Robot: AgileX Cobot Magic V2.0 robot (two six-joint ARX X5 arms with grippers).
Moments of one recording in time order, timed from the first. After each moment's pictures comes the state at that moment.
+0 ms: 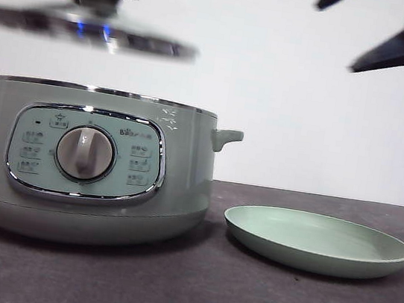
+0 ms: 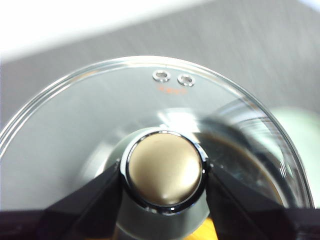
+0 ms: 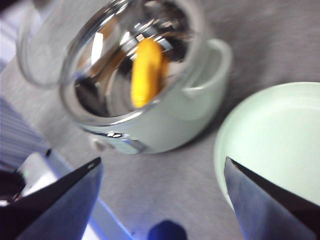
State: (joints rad) left arm -0.44 1.13 1.12 -0.46 -0.05 -0.01; right arm 0.40 1.12 0.99 -0.60 -0.54 0.08
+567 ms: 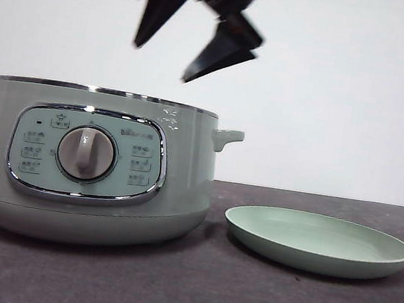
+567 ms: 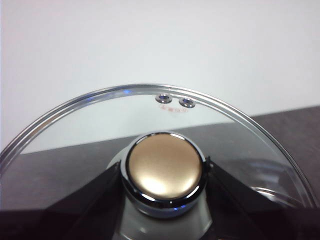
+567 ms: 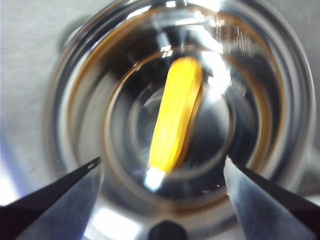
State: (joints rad) left arm -0.44 0.70 1.12 -0.52 -0.39 0.01; right arm 0.74 1.81 1.69 -0.79 -0.25 -0.05
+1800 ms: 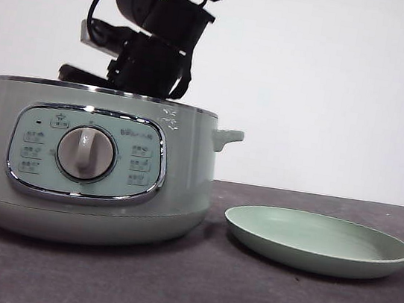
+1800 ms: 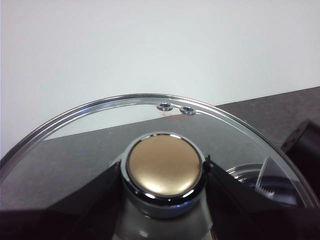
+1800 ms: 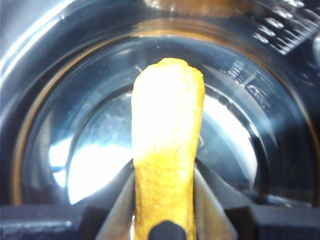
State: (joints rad) left arm -0.44 0.67 1.12 -0.63 -0.41 0.03; right arm 0.82 2.21 1.95 -0.82 -0.10 -0.07
